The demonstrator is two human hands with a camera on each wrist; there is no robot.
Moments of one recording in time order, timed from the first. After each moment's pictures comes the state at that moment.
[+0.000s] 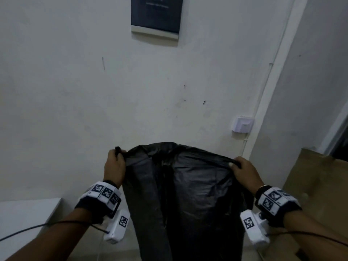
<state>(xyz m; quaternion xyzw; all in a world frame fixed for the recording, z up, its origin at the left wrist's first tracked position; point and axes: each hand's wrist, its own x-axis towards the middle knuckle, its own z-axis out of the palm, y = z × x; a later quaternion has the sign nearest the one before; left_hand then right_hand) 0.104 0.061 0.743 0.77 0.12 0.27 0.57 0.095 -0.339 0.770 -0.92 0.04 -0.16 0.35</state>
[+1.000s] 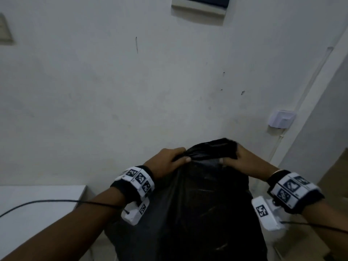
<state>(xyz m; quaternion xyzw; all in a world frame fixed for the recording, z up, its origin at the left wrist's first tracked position) 0.126 0.081 0.754 0.89 -0.29 0.05 0.35 0.125 -0.203 0.799 -0.91 -0.22 0.00 0.35</state>
